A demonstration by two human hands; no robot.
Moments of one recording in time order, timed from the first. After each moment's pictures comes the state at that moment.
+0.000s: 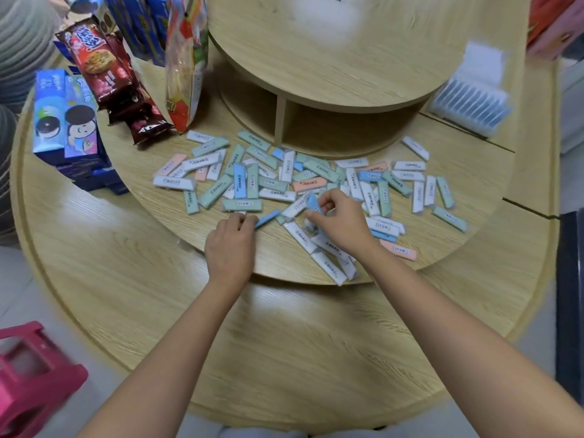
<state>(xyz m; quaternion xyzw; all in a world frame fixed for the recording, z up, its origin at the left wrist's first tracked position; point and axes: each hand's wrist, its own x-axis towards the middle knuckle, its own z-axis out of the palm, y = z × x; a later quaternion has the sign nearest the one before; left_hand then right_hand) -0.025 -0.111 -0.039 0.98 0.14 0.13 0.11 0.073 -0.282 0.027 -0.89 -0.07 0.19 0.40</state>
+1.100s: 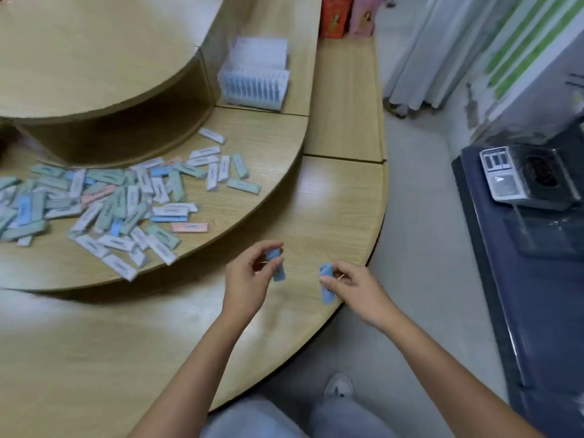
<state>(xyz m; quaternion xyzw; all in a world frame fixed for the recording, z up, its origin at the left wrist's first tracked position) -0.056 -0.490 0.030 0.79 0.08 -0.01 0.60 -0.056 -0.688 0.027 -0.81 0.02 0.21 0.55</state>
